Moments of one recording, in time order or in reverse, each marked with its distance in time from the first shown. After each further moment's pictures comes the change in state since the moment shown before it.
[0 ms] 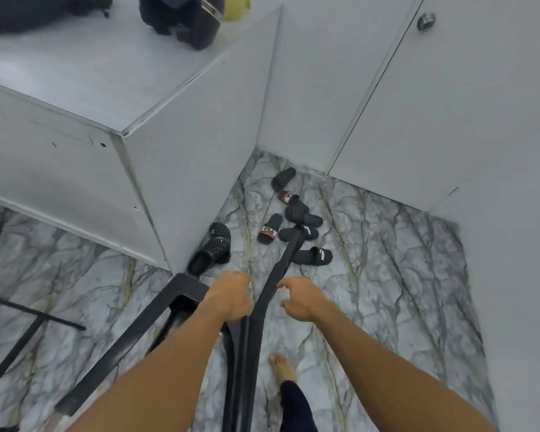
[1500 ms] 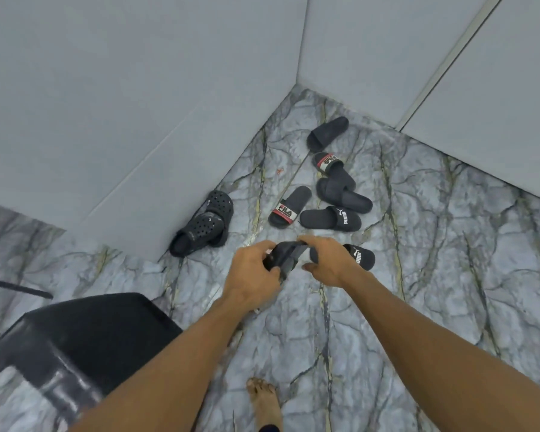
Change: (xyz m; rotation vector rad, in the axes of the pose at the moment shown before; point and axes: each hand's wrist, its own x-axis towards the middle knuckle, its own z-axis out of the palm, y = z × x) left_hand 0.386 0.100 0.119 -0.602 0.390 -0.300; right_hand 0.414 0.292 -0.034 0.061 -0.032 -0.282
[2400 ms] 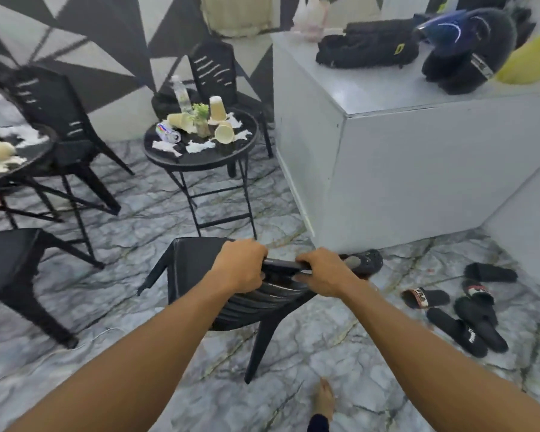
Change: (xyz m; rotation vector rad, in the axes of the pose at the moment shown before) left_hand -0.602 -0.016 -0.267 0.749 0.348 -0.267; right_hand -0.430 -0.406 0.068 -0.443 -0.107 -0.975
